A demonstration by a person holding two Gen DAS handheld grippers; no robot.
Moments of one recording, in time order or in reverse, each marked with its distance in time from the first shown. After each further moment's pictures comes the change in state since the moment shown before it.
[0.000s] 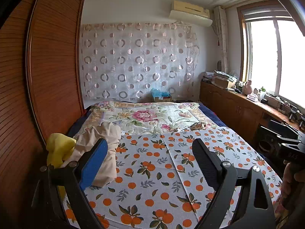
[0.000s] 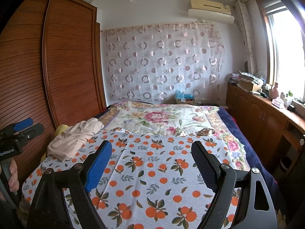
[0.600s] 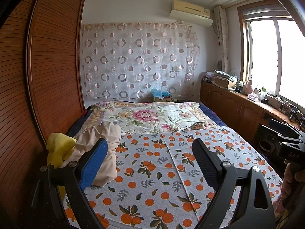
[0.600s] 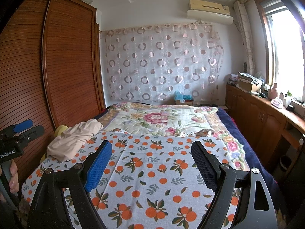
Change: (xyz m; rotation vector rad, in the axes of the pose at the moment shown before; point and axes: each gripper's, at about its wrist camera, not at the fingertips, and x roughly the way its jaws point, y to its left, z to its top) left arm -0.001 0.001 0.000 -0.003 -0.001 0.000; right arm -0.003 -0.003 0.003 -0.004 -0.006 -0.002
